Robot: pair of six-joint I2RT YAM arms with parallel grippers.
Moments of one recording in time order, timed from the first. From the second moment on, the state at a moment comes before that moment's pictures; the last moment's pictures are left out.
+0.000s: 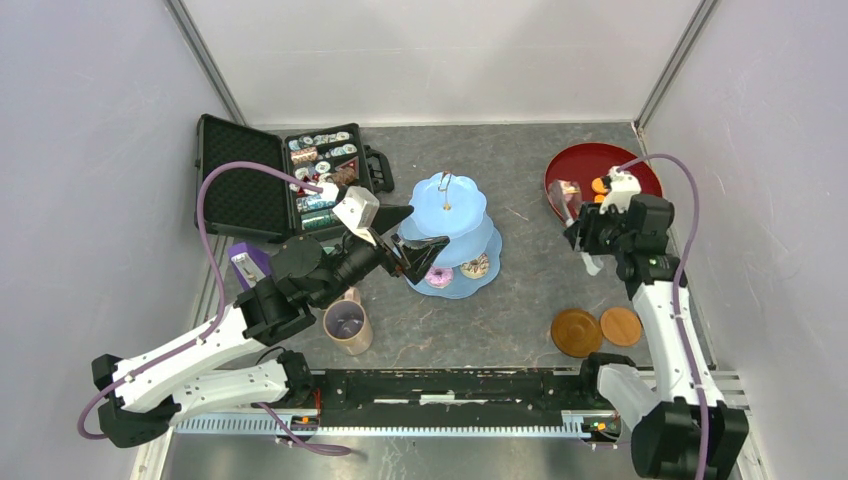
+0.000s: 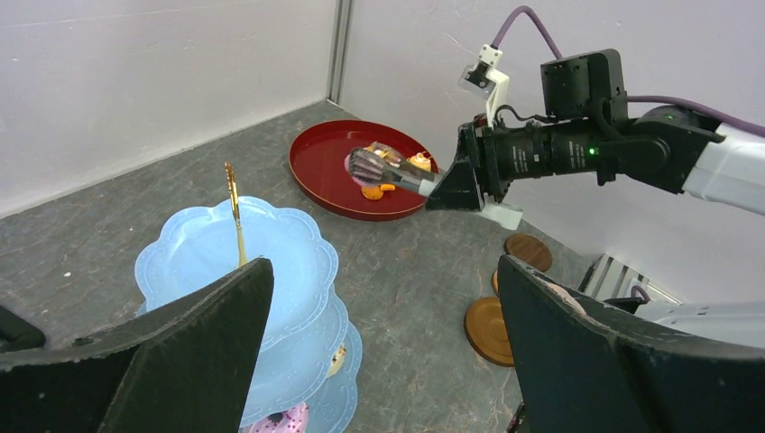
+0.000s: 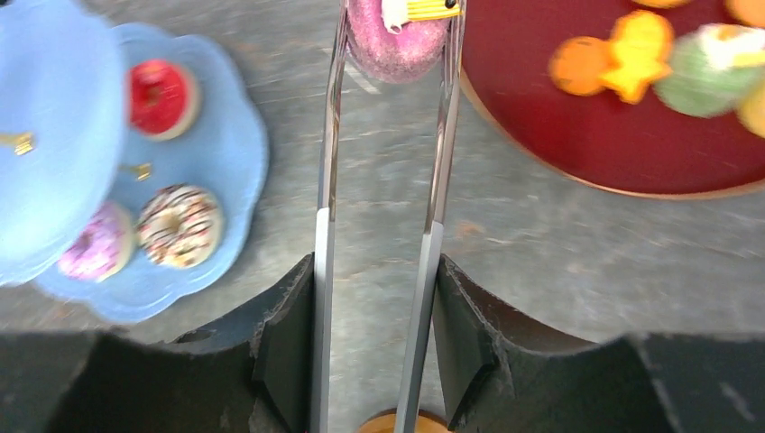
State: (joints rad) left arm -1.06 0.83 0.93 0.03 -0.21 -0.17; right arm -0.13 0.96 0.77 -0.42 -0.30 0.01
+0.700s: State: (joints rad) left arm -1.06 0.83 0.93 0.03 -0.21 -0.17; right arm 0.28 0.98 0.70 -0.19 -0.47 0.22
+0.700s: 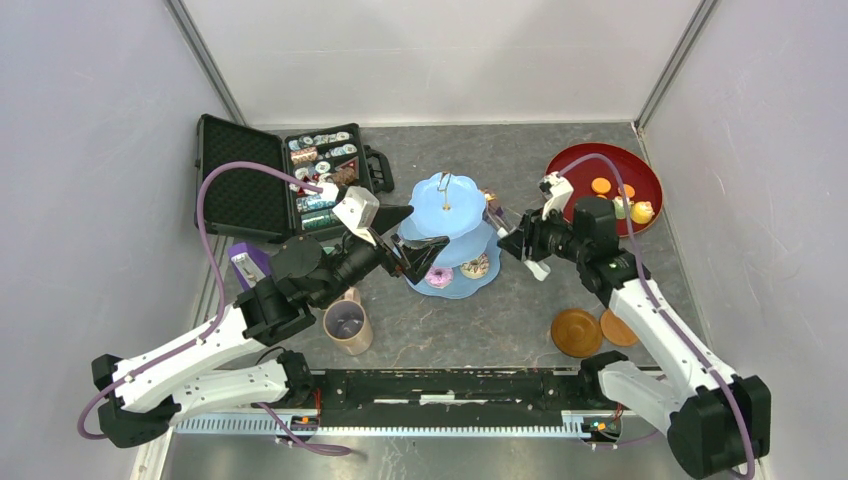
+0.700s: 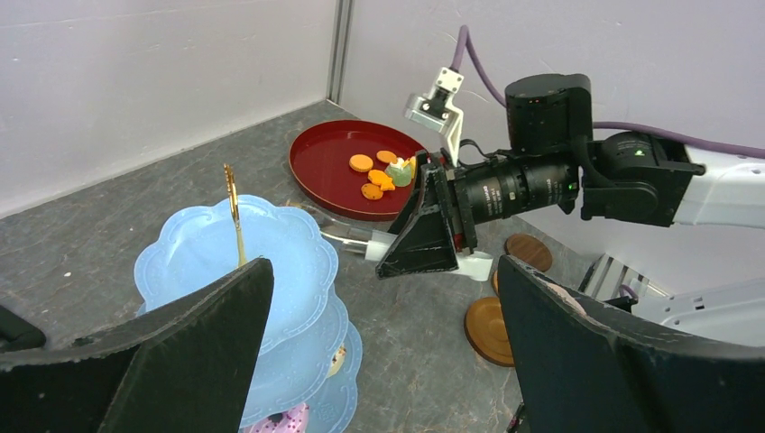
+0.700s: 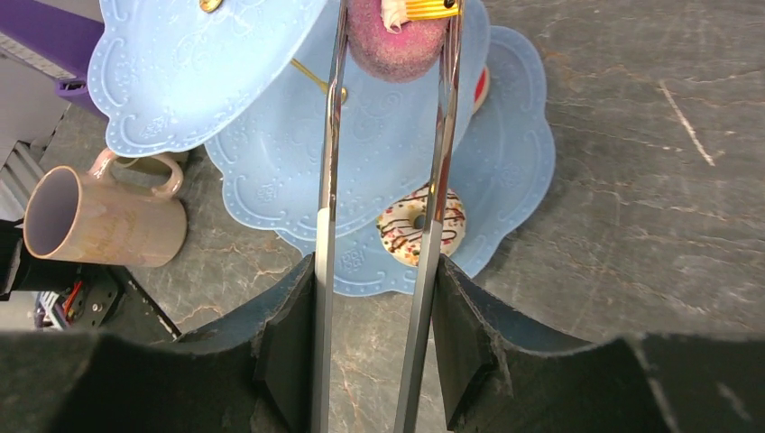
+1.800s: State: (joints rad) left arm -1.06 0.83 0.93 0.03 -0.21 -0.17; right arm 0.43 1.16 0.70 -0.07 -0.36 0.24
